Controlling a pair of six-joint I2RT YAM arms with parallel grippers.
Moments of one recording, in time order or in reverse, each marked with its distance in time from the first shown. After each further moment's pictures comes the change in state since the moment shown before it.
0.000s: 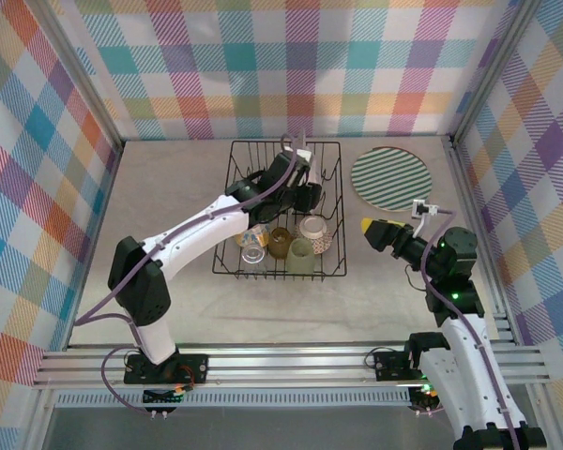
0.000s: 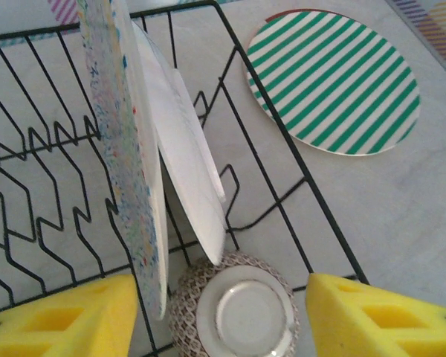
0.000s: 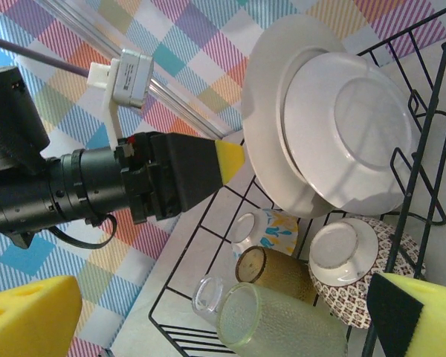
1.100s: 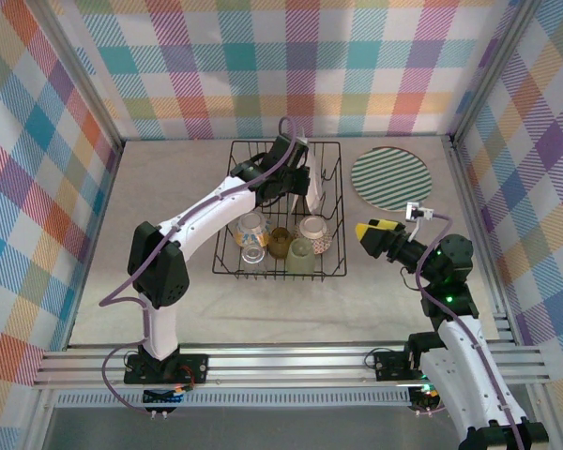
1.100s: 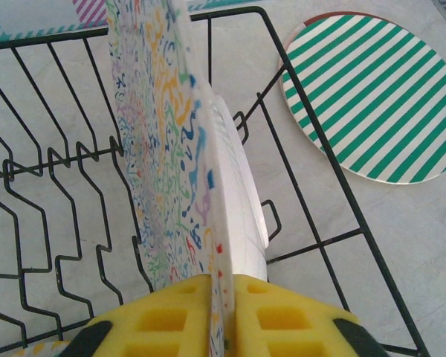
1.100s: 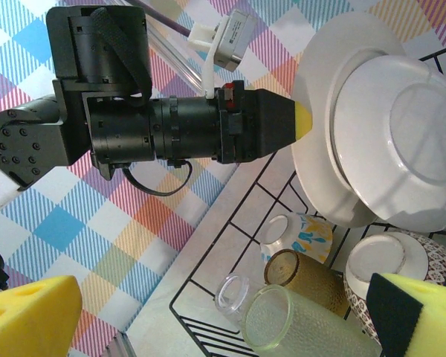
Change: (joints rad) left arm 0.098 0.156 0.184 -0.072 0.058 0.003; right arm 0.054 -0.007 -0.072 0.196 -0.045 0.034
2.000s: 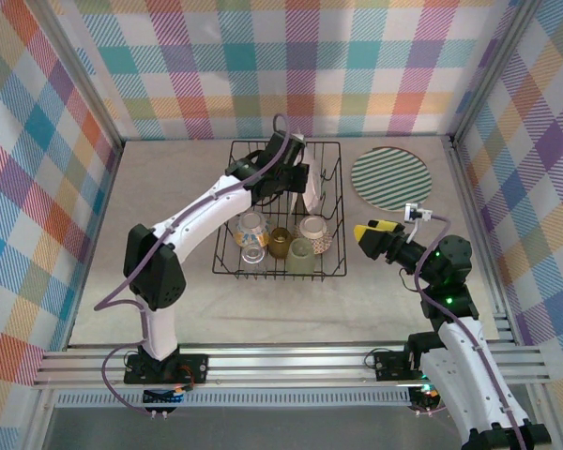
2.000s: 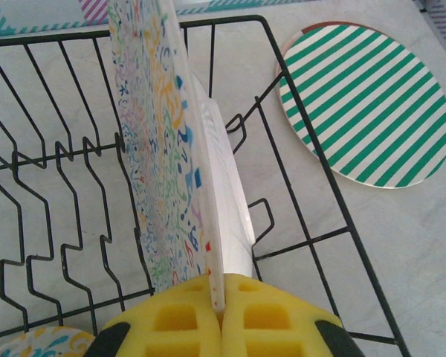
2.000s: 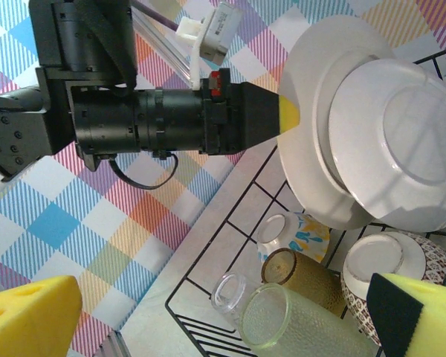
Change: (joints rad) left arm 0.003 -0.037 0.010 -0.037 0.016 -0.041; right arm 0.023 -0.013 0.000 -0.023 0.028 -0.024
